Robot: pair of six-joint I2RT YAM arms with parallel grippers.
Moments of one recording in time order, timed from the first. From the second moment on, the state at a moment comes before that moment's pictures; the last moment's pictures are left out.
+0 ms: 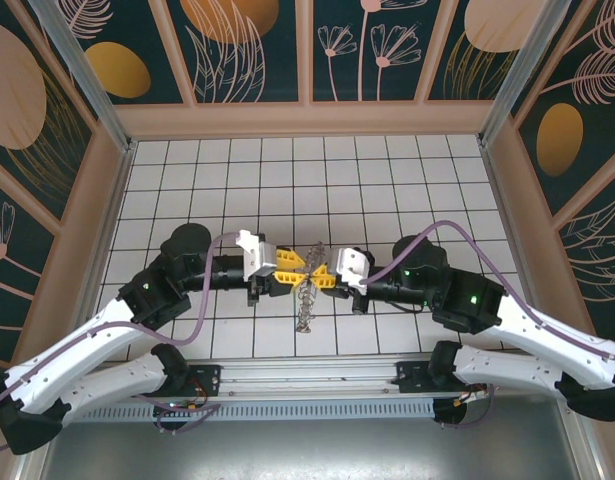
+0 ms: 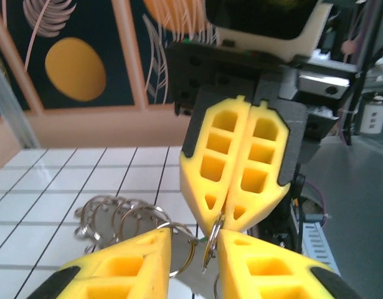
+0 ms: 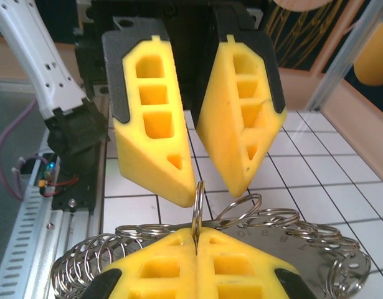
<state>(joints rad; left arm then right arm) -0.87 0.87 0.89 -0.21 0.60 0.16 1.14 0.84 0.98 -0.45 -0.20 -0.30</state>
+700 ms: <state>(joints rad) -0.87 0.94 0.94 -0.40 0.54 0.26 1.14 0.93 1.04 -0.58 -0.13 -0.32</state>
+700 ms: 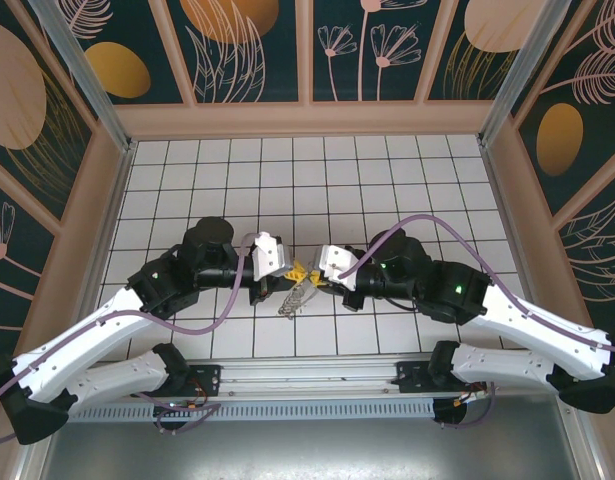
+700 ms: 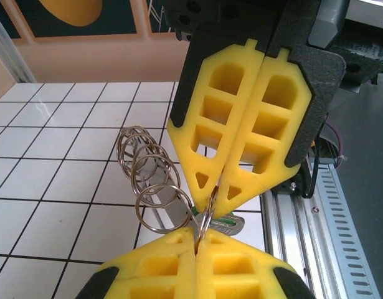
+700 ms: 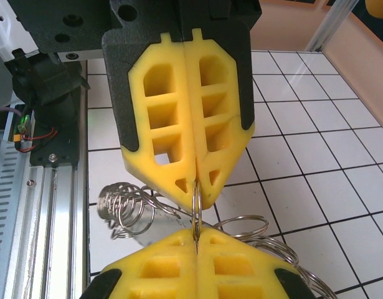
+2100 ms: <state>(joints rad) -0.87 0.90 0.86 -0.17 0.62 0.11 1.13 0.89 1.04 -0.51 -0.17 -0.34</state>
